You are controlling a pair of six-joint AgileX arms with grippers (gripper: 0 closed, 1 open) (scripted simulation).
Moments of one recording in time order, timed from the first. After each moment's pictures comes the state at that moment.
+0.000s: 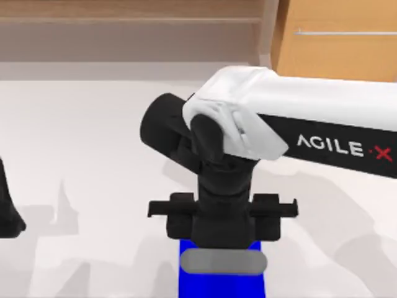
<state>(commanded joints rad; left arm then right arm) 0.00 0.00 0.00 0.00 0.00 0.00 0.92 2.03 1.56 -1.15 -0.03 -2.17</state>
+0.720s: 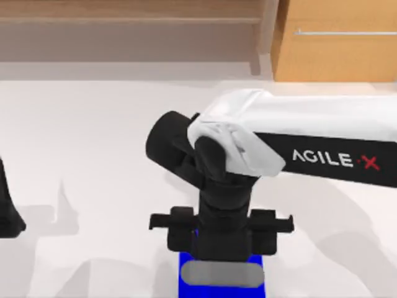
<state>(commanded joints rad) 0.00 0.00 0.00 0.00 0.00 0.00 0.92 2.05 1.47 -1.03 -0.08 -2.17</state>
